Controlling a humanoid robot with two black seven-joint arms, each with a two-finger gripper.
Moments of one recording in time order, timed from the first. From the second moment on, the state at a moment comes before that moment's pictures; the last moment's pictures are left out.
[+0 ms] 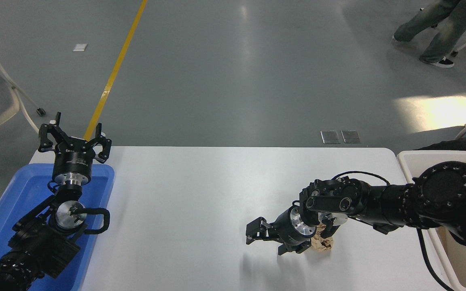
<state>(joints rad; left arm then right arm) -0.61 0.19 -0.96 -0.40 -0.12 -0.55 -0.56 1.17 0.00 -0.73 0.81 -0.15 0.46 -0.07</state>
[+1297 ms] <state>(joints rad) -0.61 0.19 -0.96 -0.40 -0.12 -0.55 -0.56 1.93 -0.01 -0.97 1.08 0.05 0.69 -0.08</state>
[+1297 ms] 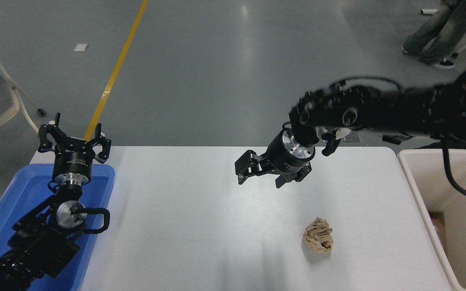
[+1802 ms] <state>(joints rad) -0.61 0.19 -0.96 -0.40 -0.12 -0.55 -0.56 2.33 -0.33 -1.07 1.30 -0.14 0.78 -0.08</state>
